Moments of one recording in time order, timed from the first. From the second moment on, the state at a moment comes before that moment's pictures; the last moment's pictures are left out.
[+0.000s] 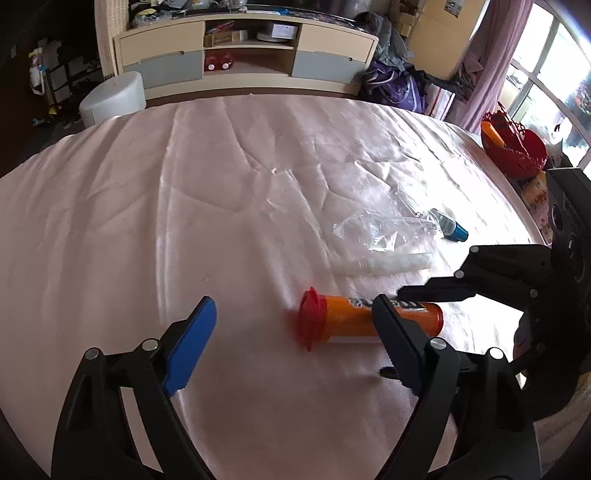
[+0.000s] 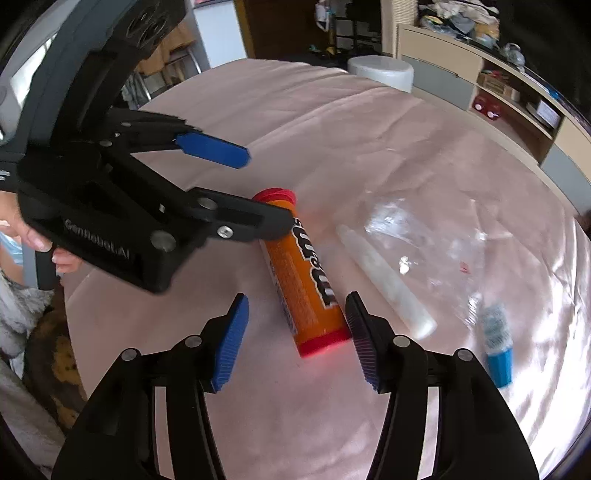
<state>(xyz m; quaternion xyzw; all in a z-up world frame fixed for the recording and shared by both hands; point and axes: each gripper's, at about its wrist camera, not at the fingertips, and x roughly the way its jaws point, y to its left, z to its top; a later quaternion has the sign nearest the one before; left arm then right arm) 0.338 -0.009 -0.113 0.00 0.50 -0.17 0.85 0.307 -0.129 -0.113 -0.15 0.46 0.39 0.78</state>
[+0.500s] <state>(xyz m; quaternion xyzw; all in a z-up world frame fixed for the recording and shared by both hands) 0.345 -0.057 -0.114 0.03 0.50 -0.21 0.84 0.276 -0.196 -0.112 -0.12 0.48 0.36 0.79</state>
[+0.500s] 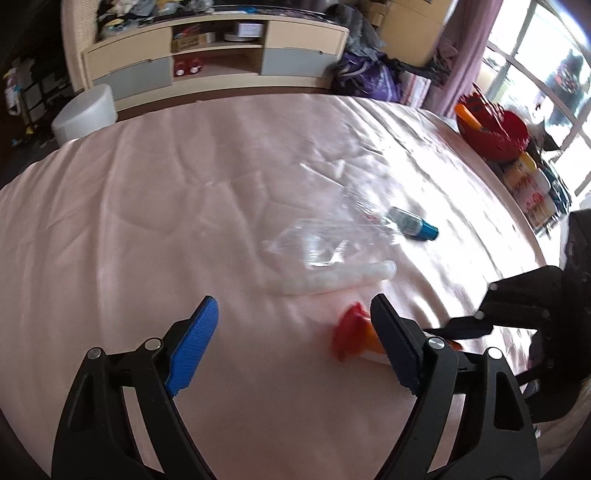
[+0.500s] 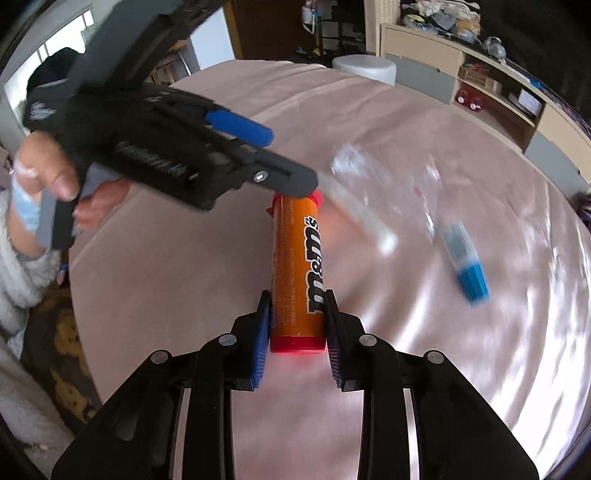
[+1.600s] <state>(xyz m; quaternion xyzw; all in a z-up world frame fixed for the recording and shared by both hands) 0.305 -0.151 -0.127 0.17 0.46 -0.33 0.81 0.218 -0.299 -0.122 -0.01 0.51 0.23 0.83</state>
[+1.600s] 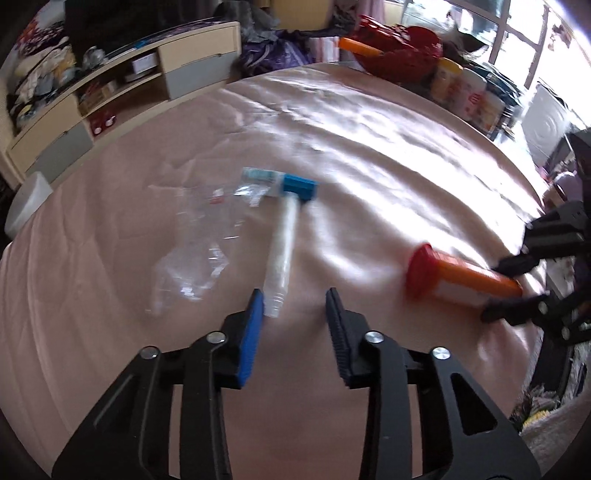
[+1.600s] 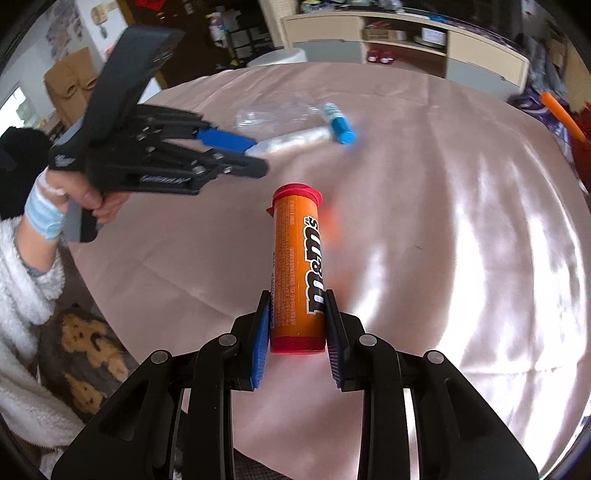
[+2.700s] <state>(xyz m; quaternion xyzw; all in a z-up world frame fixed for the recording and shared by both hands) 0.309 -0.208 -0.125 0.18 0.47 -0.26 0.82 0.241 -0.326 -0.129 0.03 0.48 0.13 0.87</state>
